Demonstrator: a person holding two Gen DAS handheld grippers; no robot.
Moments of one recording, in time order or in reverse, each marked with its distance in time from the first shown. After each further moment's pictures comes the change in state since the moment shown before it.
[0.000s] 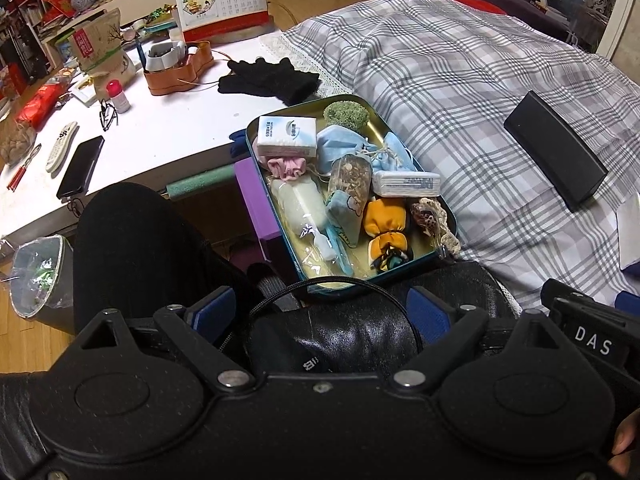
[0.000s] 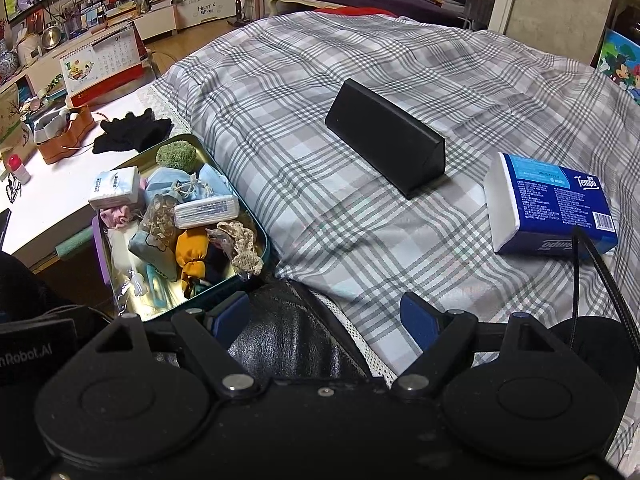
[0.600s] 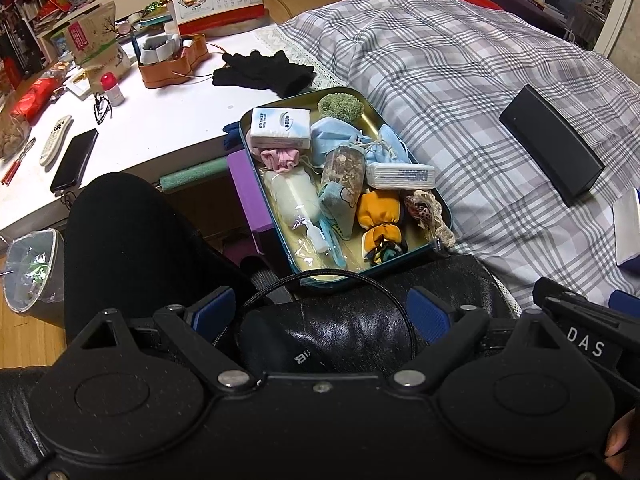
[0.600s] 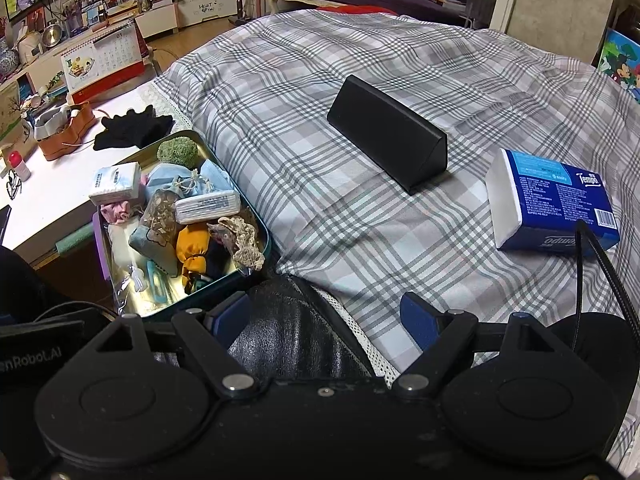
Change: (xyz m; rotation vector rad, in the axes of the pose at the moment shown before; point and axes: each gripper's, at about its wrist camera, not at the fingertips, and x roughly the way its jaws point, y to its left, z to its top) left arm 0.003 -0.002 -0.002 -0.004 0.019 -0.017; right arm 0.000 0.001 -0.004 -0.002 0.000 0.001
